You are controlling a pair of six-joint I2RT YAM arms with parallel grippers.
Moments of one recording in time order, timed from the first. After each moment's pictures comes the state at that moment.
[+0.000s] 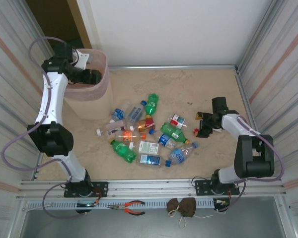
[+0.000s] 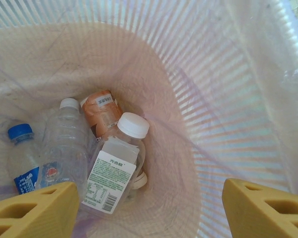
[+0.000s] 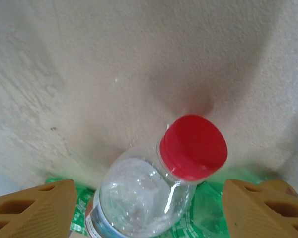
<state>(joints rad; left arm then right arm) 0.04 1.78 1.97 -1.13 0.33 0.16 0.01 1.46 0.81 -0.56 -0.39 1.69</state>
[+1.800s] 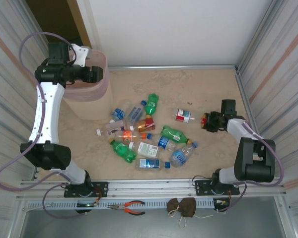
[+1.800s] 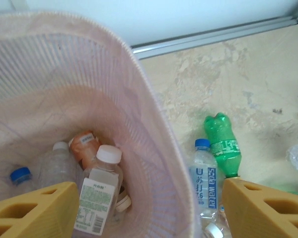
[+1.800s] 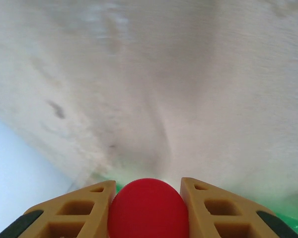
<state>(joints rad) -0.02 1.58 1.89 -1.02 0.38 0.15 -0.11 1.39 0.75 -0.37 -0.39 1.68</state>
